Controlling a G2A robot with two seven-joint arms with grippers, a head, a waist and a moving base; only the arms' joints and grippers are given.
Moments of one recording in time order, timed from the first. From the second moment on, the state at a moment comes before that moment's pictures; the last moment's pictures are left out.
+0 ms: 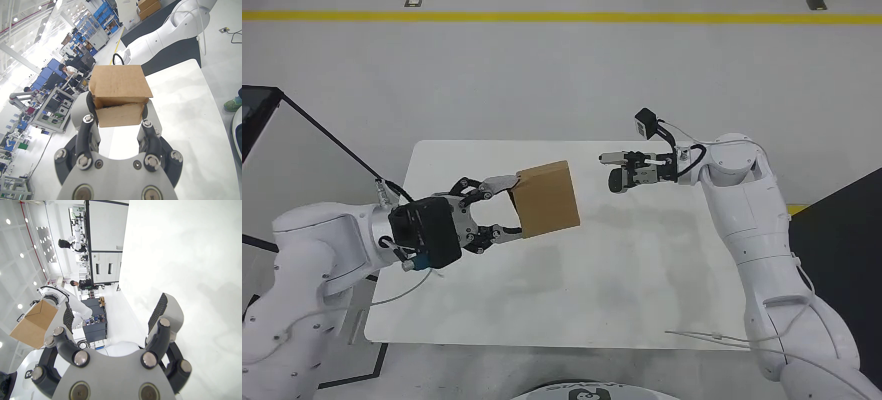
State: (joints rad) left arm 1.45 -0.89 -1.61 -2.22 1.35 -1.01 0.11; right arm -0.83 -1.31 1.31 -1.05 0.04 -0.03 1.41
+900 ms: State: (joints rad) left arm 1.45 -0.87 -1.69 -2.32 1.27 -1.01 0.13; right arm -0.83 -1.31 1.31 -1.05 0.04 -0.03 1.41
